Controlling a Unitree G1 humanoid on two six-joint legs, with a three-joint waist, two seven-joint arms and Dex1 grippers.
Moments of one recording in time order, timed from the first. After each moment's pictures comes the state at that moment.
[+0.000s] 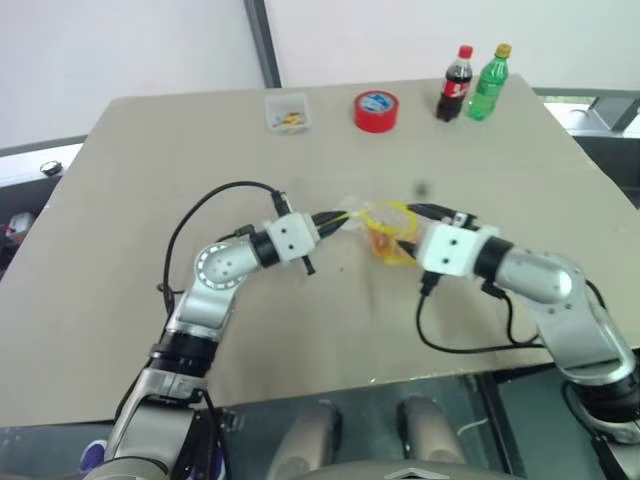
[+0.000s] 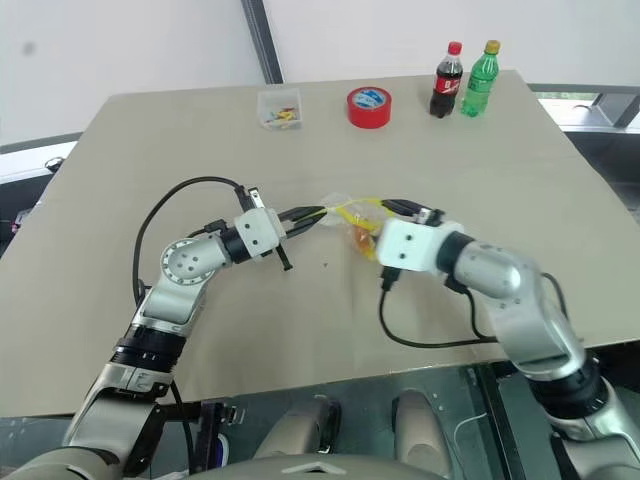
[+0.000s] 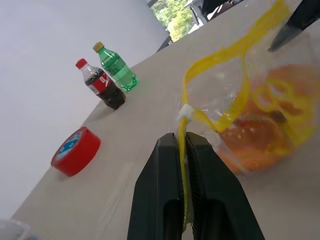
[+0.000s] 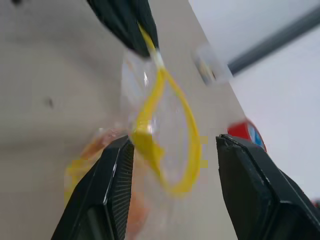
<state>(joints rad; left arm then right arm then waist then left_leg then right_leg) -0.45 0.50 -0.13 0.17 -0.01 -0.38 -0.79 -0.45 -0.56 0.33 -0.48 -0.27 0.34 0.72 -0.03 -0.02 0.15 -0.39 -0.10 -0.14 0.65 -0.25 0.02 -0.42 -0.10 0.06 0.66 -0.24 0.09</state>
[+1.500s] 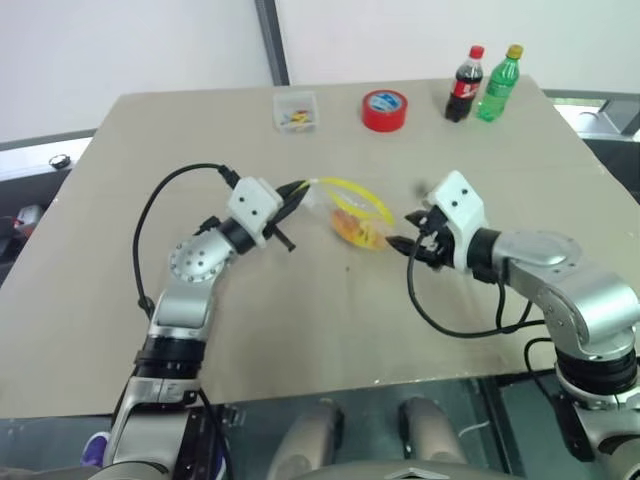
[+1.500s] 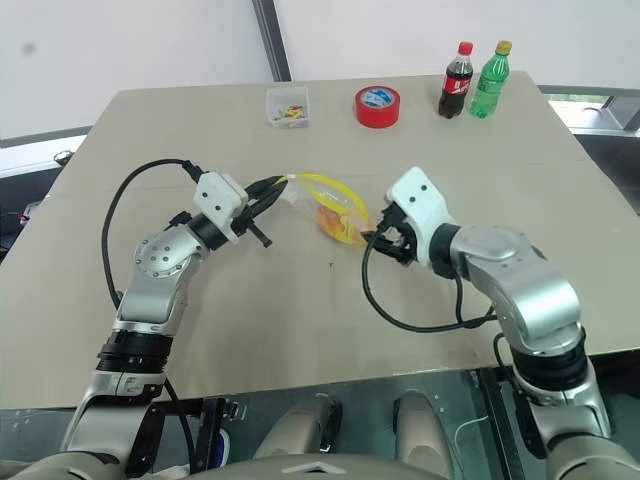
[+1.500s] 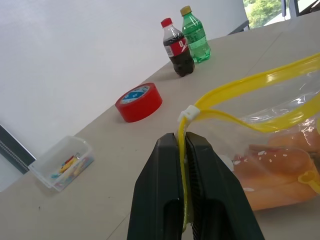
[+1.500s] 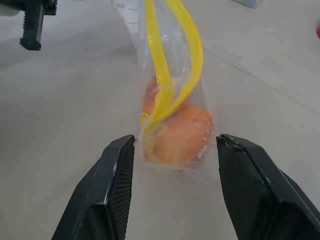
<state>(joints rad) -0.44 0.48 0.02 0.09 -0.11 -0.12 -0.65 -0.56 -0.43 0.10 -0.59 0.32 1.22 0.56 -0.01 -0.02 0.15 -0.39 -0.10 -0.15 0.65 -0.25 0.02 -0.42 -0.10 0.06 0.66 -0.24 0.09</state>
